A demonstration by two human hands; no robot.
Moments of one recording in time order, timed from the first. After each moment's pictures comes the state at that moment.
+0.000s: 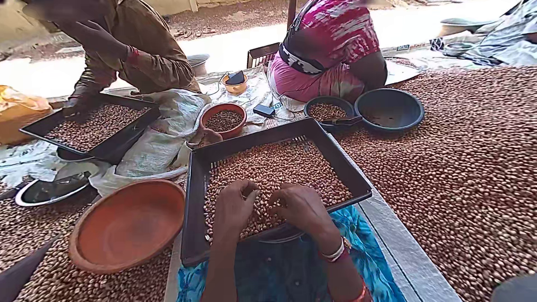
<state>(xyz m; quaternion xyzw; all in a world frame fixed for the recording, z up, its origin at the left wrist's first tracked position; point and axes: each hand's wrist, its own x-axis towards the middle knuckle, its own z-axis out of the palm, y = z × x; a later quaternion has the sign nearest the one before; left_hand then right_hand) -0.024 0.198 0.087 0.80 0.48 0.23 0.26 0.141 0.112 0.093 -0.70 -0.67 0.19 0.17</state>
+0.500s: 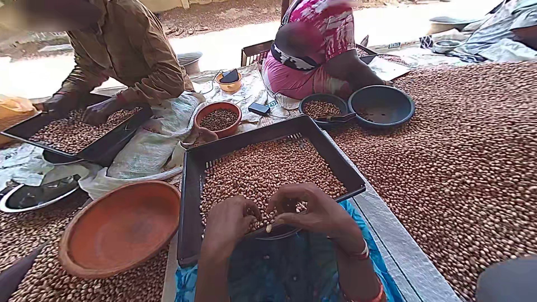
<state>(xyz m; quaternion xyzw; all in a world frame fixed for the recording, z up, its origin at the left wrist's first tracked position) -0.032 0.184 0.119 0.86 0.46 -0.09 0.22 0.165 0.089 0.102 -0.41 -0.71 0.32 0.47</state>
